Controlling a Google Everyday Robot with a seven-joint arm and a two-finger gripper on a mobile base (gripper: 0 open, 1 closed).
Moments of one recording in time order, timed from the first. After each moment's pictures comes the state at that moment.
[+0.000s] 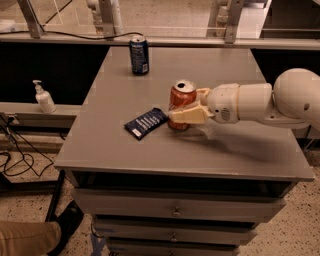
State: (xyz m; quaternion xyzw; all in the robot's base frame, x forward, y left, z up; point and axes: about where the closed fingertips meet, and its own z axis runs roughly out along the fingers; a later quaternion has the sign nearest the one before) arm 0.577 -0.062 0.860 -0.44 0.70 0.31 0.47
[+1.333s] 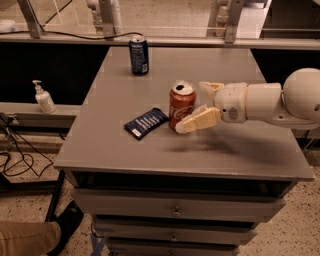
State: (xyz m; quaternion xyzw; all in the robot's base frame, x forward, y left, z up) arm 0.578 -0.078 0.870 -0.44 0.69 0.29 0.49
